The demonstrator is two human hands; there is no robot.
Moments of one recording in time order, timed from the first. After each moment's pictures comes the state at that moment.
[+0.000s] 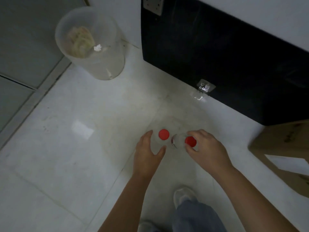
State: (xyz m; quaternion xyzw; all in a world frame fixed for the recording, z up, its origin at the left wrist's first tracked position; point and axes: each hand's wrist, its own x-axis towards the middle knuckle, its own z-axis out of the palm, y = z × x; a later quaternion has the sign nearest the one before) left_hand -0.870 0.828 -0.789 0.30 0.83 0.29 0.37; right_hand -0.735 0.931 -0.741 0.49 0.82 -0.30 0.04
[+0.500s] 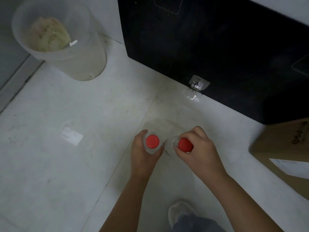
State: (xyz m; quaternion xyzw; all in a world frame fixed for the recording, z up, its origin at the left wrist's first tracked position) left_hand -0.854 0.863 -0.863 0.25 0.83 0.38 0.34; right_hand -0.736 0.943 -0.787 0.52 0.77 -0.36 -0.07
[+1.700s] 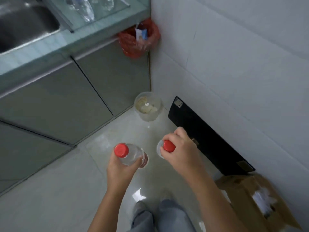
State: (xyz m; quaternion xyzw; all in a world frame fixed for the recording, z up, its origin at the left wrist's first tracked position) left_hand -0.873 0.719 -0.251 0.04 0.84 0.50 0.20; right_hand -0.791 0.868 -0.207 0.28 0.89 -0.33 -0.13
